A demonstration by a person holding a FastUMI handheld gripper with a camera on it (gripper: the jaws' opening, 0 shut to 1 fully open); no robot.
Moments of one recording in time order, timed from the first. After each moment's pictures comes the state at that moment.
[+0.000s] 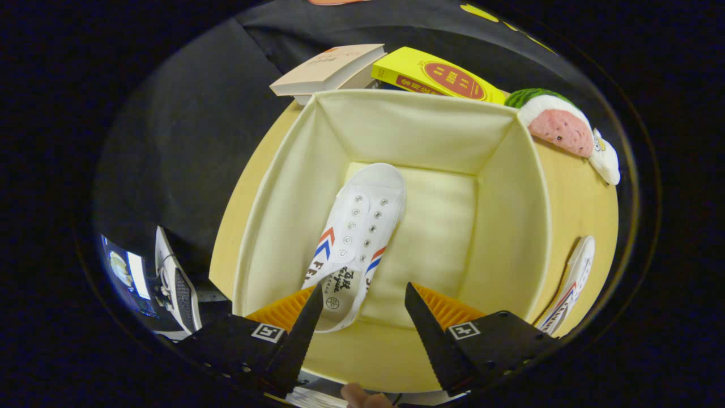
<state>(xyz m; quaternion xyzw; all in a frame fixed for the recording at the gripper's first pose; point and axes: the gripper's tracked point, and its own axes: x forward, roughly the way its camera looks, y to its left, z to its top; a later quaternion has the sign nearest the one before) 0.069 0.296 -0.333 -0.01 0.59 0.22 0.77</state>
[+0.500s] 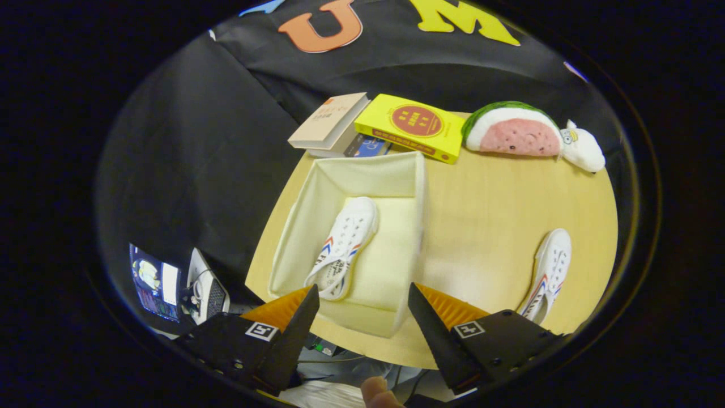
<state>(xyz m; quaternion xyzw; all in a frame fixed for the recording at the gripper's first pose) 0.053 0.173 -0.259 0.07 0.53 0.23 0.81</state>
